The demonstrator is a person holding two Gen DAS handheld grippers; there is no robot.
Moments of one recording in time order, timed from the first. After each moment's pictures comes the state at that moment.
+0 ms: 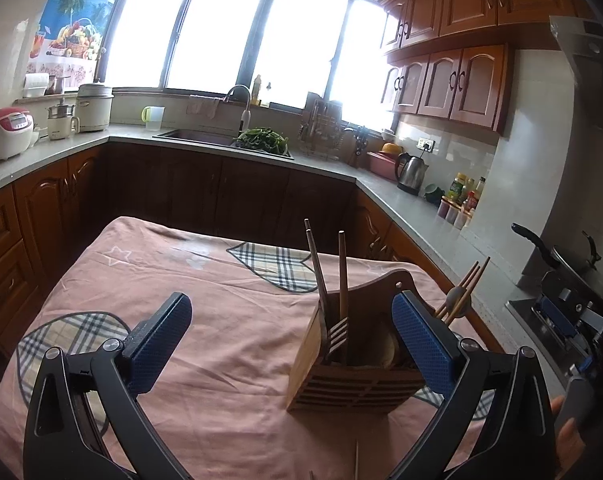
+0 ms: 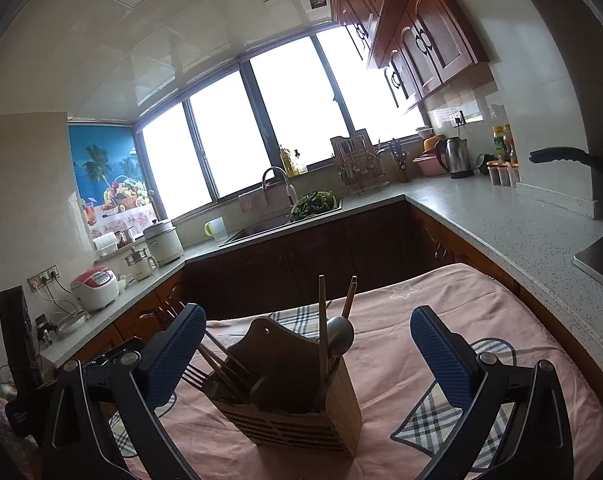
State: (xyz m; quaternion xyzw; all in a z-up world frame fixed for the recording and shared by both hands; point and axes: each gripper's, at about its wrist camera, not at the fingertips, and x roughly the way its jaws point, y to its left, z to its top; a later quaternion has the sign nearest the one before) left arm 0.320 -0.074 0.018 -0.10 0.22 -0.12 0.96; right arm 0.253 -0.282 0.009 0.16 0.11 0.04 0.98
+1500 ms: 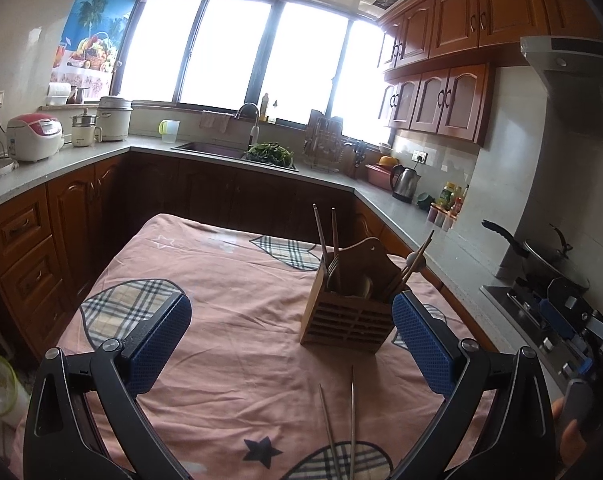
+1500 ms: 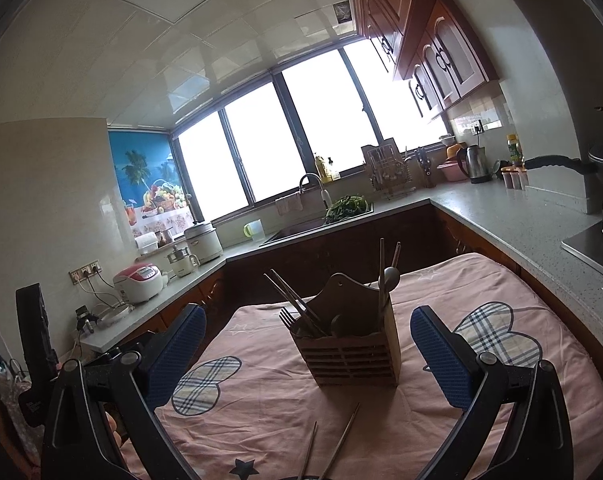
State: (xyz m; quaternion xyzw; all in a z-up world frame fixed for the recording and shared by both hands) left arm 0.172 -0.022 0.042 -0.10 0.20 -0.12 0.97; right arm 0.117 -0.235 0.023 0.16 0.09 0.09 0.98
